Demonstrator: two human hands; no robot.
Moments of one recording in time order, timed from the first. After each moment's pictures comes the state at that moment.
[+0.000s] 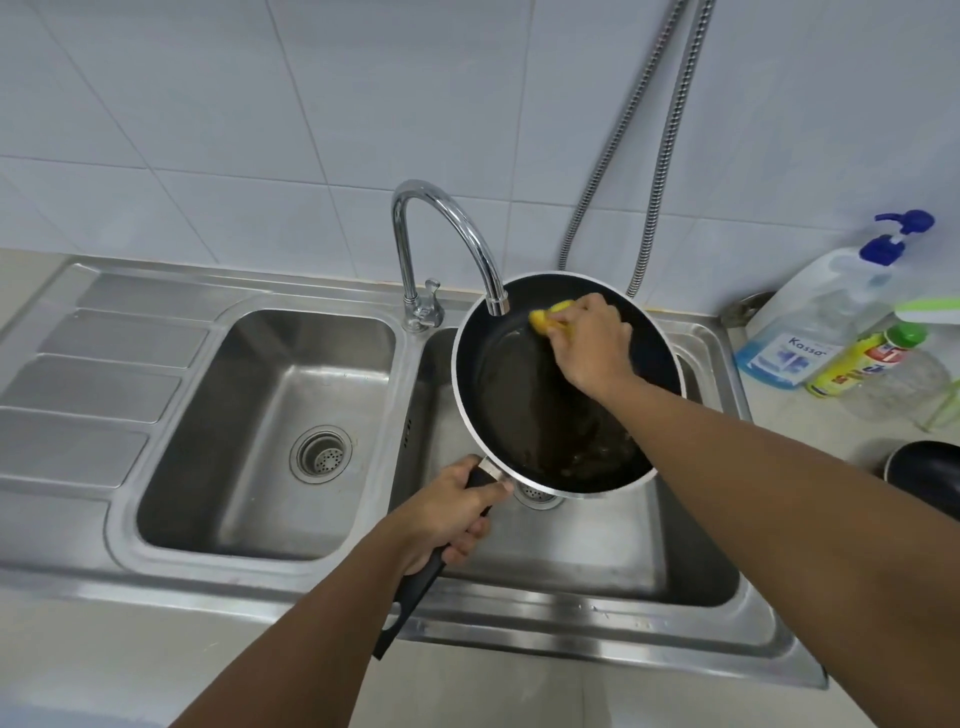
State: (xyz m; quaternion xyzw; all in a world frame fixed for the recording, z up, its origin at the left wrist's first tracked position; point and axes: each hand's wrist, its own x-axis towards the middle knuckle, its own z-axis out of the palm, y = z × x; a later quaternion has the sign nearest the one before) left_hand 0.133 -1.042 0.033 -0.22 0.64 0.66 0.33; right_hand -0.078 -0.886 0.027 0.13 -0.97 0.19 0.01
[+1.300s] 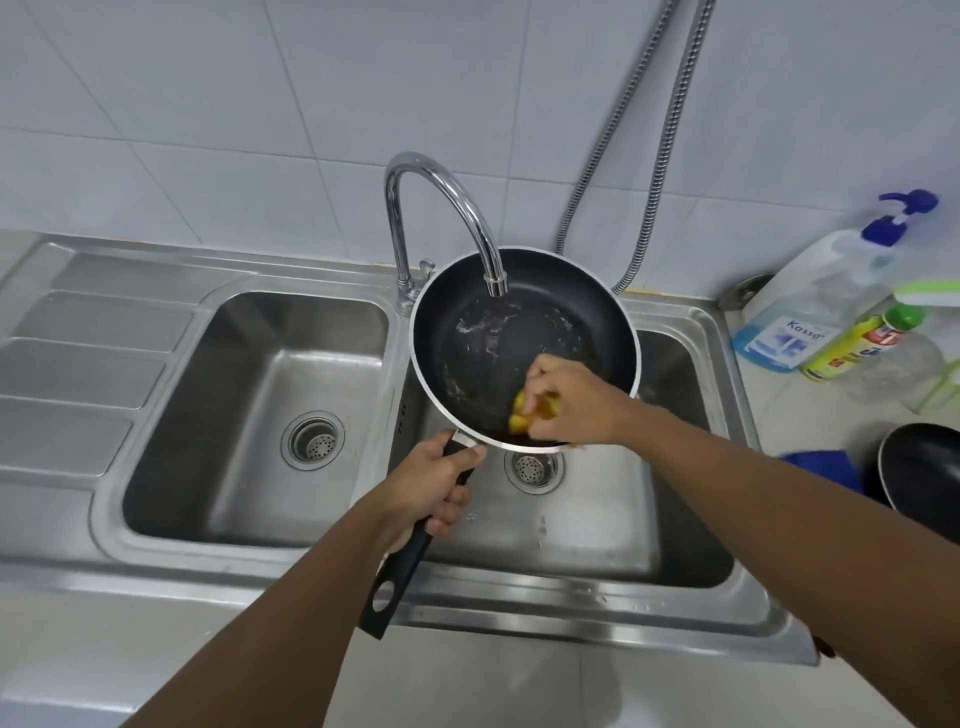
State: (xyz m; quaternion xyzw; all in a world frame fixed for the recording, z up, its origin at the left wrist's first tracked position) left_hand 0.129 -1.059 0.027 -0.26 0.60 0.69 0.30; right_hand -0.022 -0.860 0.019 0.33 -0.88 0.23 -0.25
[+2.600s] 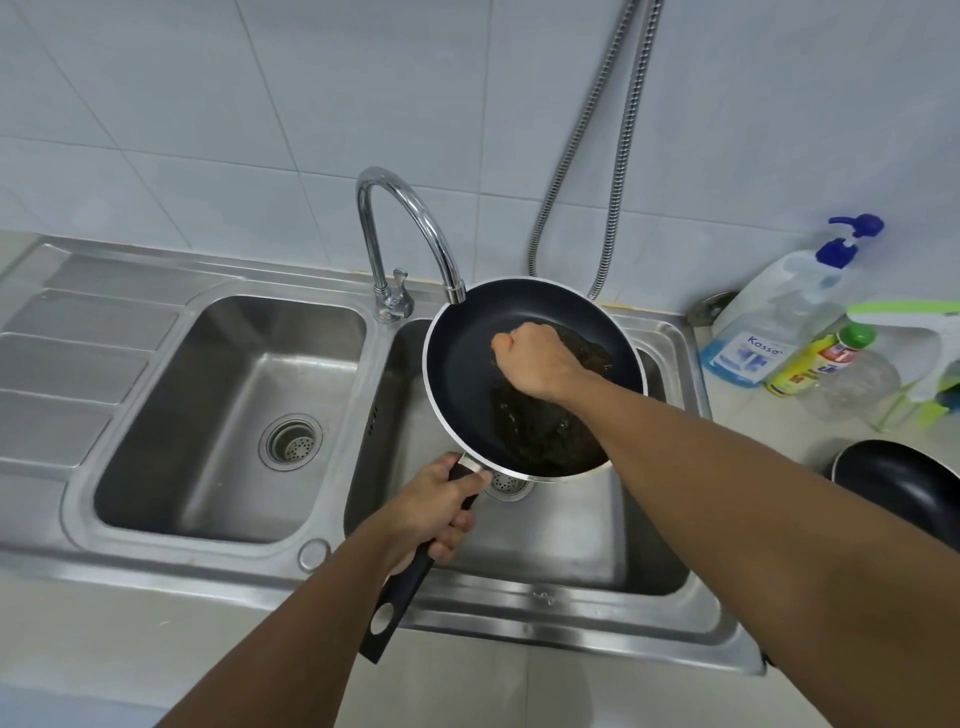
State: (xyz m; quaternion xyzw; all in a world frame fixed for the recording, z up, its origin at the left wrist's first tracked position) left_hand 0.137 -1.002 0.027 -0.26 0.61 0.69 0.30; right_hand -0.053 -0.886 0.050 0.15 -0.94 0.26 -0.17
